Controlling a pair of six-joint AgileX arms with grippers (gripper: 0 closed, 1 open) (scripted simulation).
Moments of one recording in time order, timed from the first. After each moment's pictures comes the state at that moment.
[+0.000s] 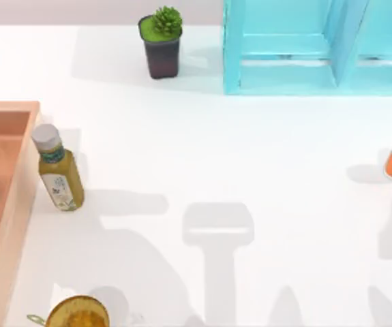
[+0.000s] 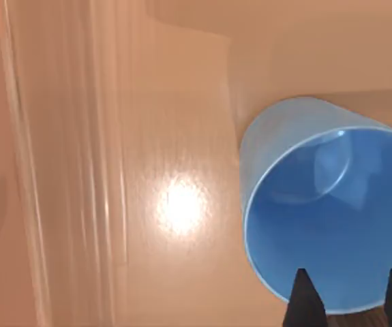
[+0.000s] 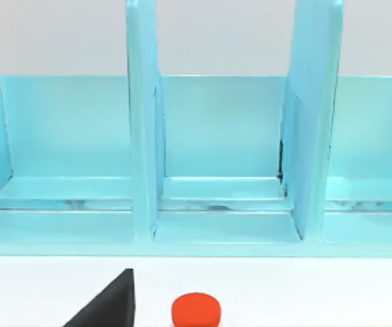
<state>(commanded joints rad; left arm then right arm) 0.36 1.82 1.40 -1.13 0.04 0.38 0.00 0.00 0.00 0.00 0.00 0.00</state>
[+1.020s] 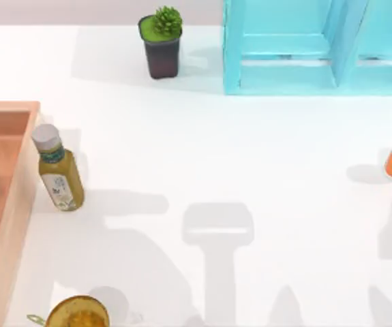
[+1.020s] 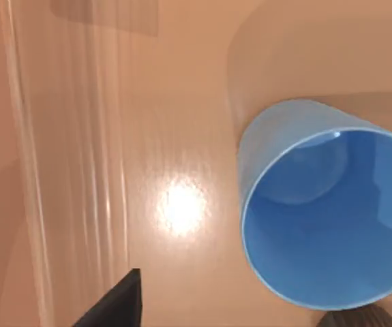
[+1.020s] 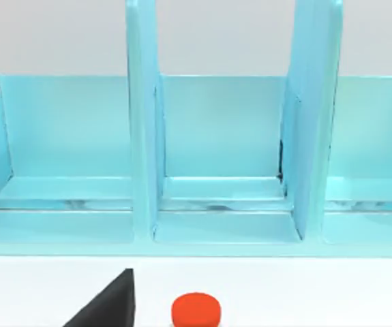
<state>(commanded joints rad) 0.37 1.82 1.41 -1.14 0.04 0.38 0.00 0.00 0.00 0.00 0.00 0.00</state>
